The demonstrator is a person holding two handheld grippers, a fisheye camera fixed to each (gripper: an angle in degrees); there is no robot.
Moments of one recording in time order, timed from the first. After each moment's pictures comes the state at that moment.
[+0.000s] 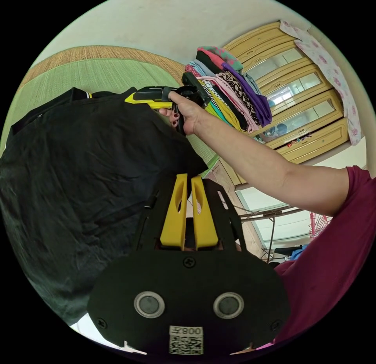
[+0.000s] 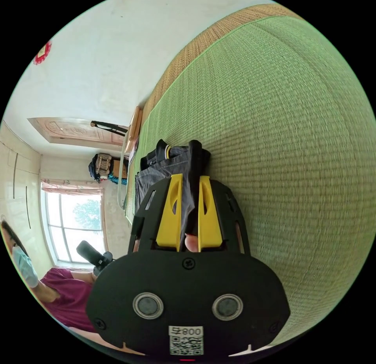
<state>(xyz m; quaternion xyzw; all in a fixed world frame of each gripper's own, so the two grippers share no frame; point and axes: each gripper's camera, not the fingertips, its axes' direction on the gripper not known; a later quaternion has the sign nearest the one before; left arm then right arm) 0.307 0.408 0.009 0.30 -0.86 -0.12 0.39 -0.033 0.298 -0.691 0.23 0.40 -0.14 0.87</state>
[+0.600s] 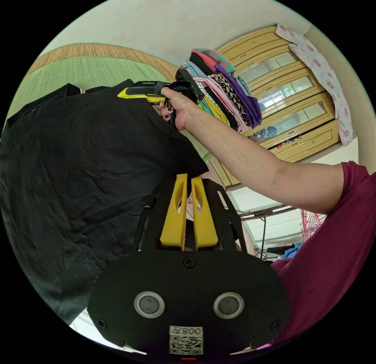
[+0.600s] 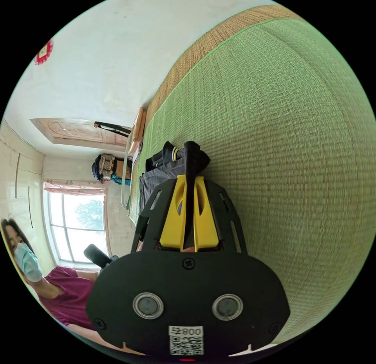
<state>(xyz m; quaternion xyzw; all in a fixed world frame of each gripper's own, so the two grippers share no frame) 0.259 0.483 -0.002 0.31 -0.85 -0.10 0.42 -0.056 0.285 -0.682 0.24 0.39 -0.14 0.88</state>
